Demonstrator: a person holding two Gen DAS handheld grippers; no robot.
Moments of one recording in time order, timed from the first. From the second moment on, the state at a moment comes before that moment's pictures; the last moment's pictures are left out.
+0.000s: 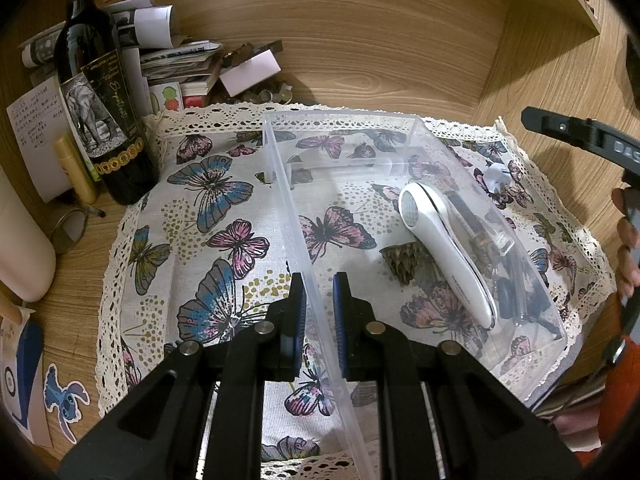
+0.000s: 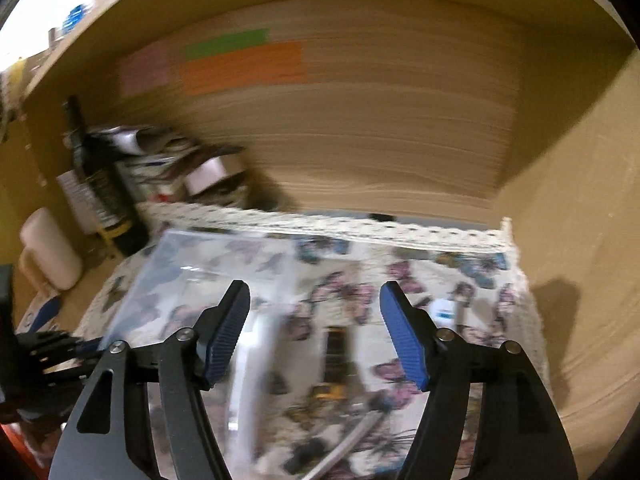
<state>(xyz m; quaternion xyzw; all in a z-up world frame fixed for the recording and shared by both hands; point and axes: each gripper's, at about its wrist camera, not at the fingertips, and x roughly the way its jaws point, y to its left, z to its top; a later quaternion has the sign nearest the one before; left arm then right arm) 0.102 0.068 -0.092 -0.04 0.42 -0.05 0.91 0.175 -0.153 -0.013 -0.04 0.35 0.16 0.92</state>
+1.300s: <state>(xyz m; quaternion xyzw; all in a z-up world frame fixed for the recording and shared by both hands) 0.103 0.068 -0.092 -0.04 0.42 -0.05 0.91 0.232 -0.209 -0.082 -0.02 0.44 0.08 0.90</state>
